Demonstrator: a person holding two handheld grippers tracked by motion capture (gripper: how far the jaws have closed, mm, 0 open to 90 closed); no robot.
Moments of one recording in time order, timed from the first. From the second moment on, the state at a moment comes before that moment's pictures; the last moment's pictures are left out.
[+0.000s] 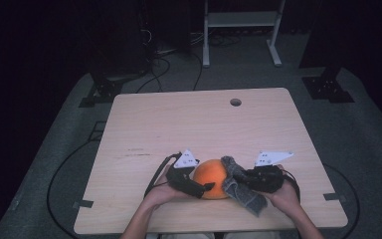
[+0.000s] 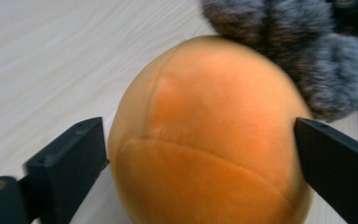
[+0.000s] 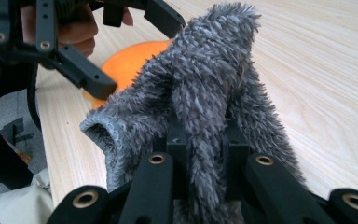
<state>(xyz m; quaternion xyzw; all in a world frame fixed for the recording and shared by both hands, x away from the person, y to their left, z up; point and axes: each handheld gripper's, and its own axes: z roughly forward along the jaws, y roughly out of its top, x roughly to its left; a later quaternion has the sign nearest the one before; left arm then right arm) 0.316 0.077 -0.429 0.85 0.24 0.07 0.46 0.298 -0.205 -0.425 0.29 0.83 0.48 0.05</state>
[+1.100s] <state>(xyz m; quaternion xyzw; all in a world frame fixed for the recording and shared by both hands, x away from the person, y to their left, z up) 0.314 0.083 -0.444 0.84 0.20 0.13 0.48 0.313 -0.225 -0.445 0.36 0.83 0.43 0.09</state>
